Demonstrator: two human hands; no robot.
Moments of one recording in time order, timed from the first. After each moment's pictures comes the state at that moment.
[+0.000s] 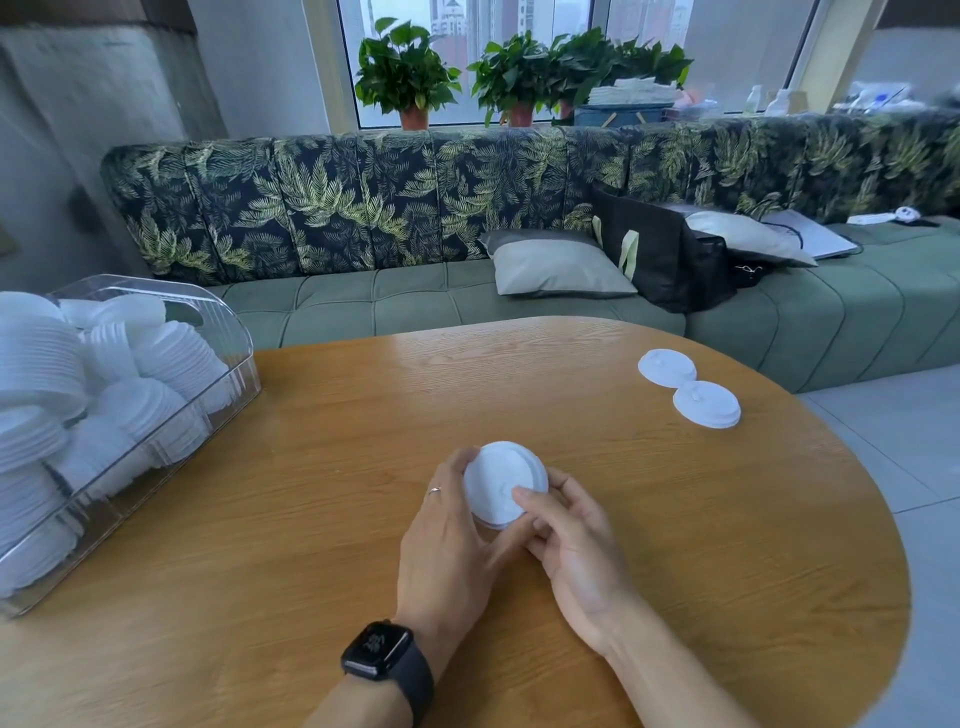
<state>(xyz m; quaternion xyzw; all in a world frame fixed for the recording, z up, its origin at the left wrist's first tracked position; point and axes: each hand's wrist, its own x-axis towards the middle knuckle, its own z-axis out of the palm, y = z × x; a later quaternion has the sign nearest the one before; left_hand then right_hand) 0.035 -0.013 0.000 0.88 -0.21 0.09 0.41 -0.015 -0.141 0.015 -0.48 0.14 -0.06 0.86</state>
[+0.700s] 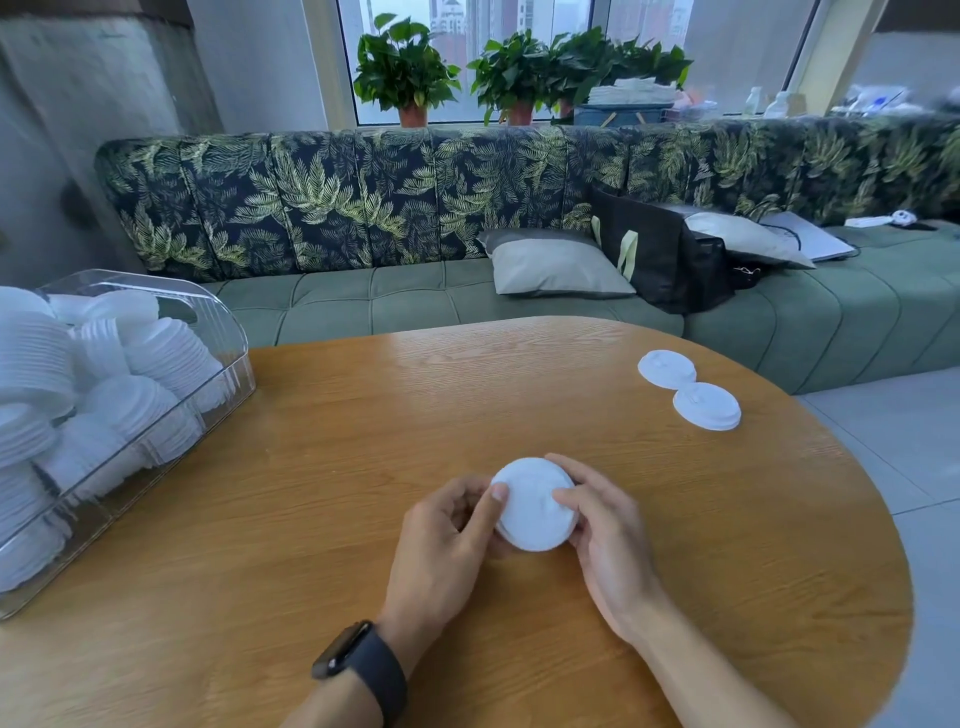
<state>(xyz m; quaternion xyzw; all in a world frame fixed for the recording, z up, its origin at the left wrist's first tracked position) 0.039 -0.008 0.011 0.75 -0.19 -0.06 0.63 -0.010 -0.168 0.004 -0.58 0.17 -0.15 0.78</state>
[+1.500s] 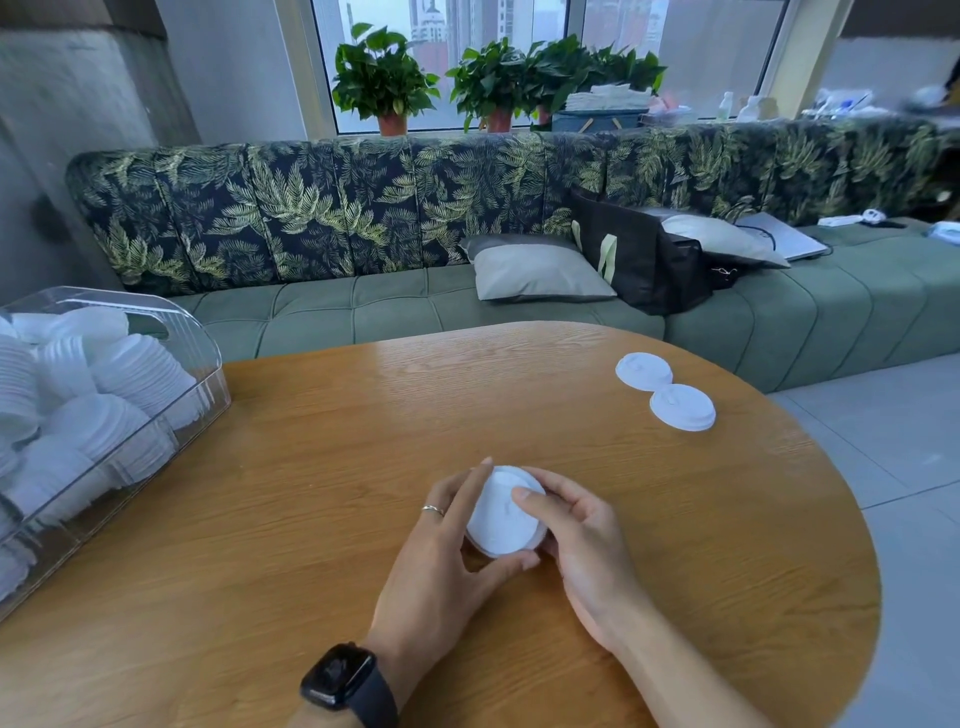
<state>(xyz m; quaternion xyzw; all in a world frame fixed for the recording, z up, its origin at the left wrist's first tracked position) 0.039 -0.012 -0.004 0.84 -0.33 0.02 0.43 -0.015 -0.167 0.015 -0.56 0.17 -0.11 0.80</state>
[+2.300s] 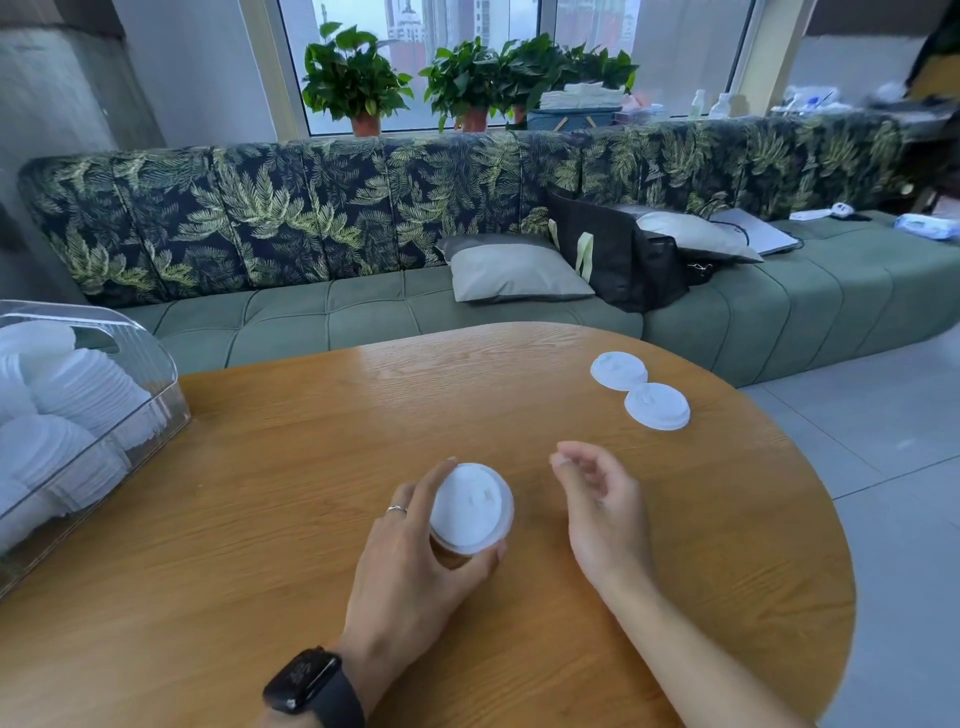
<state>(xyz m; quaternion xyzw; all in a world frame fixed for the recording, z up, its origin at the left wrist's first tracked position) 0.048 -0.022 -0.007 0.88 -0.27 0.04 0.39 -0.003 -0.211 0.008 -0.69 0.25 -0.29 0.62</state>
